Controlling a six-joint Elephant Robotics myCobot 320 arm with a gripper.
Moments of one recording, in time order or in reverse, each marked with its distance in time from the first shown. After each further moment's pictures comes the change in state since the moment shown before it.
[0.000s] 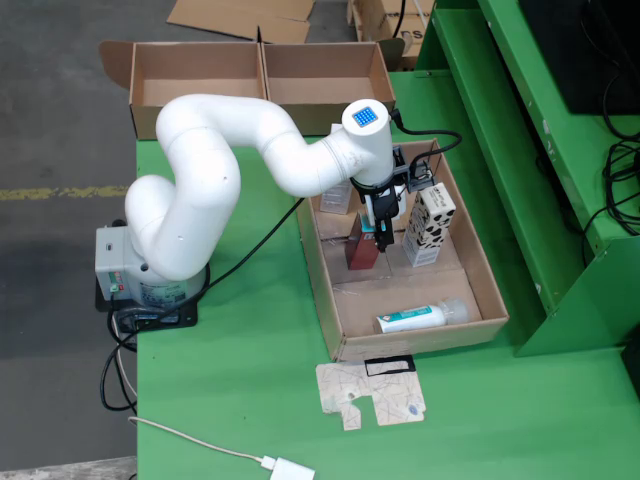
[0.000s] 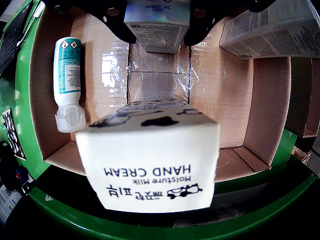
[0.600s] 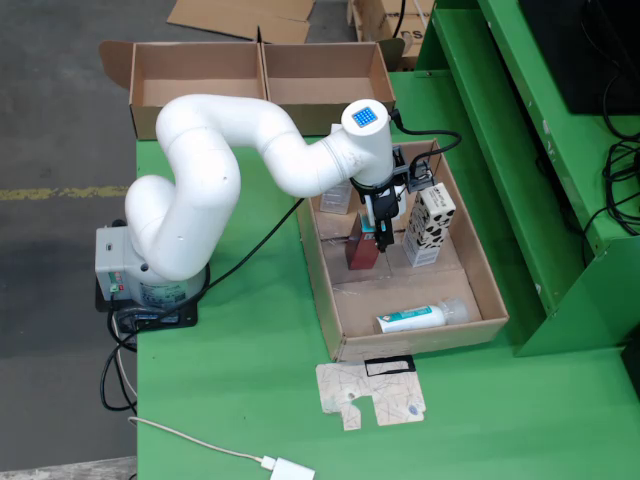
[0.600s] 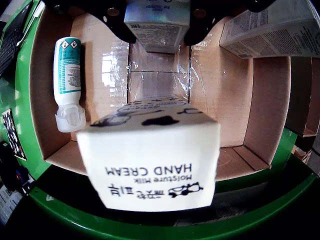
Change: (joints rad) arm 0.000 0.000 0.000 0.000 0.000 0.000
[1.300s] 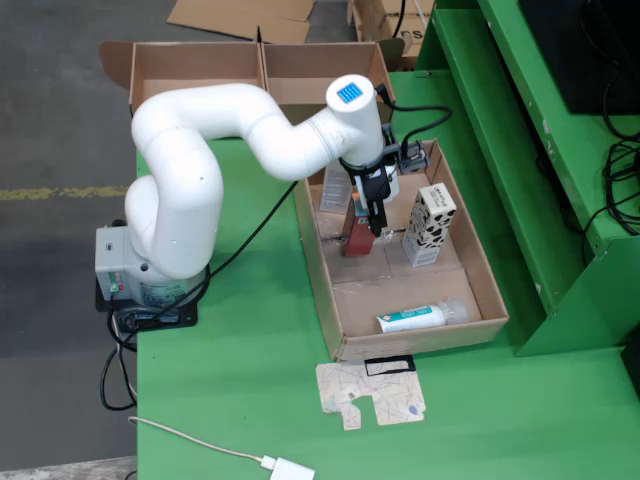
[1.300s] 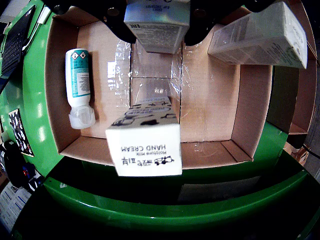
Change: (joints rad) arm 0.058 0.204 -0.023 -0.153 -0.037 0.058
